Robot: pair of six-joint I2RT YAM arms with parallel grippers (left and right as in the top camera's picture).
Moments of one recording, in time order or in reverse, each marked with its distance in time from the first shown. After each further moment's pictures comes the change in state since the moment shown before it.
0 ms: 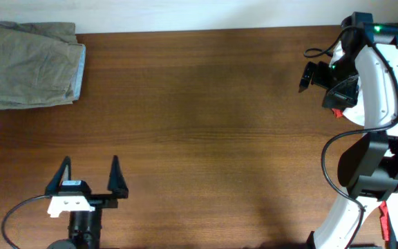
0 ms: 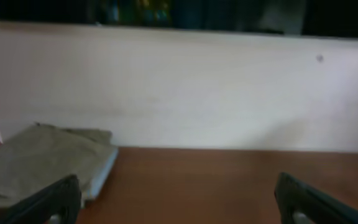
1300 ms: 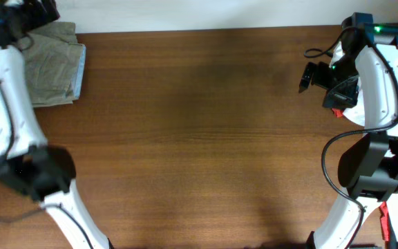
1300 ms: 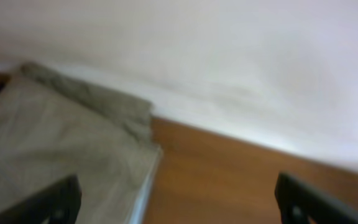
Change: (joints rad) left arm 0.369 2.219 2.201 -0.712 0.269 -0.057; right arm 0.000 0.000 -0.005 0.001 -0.003 0.000
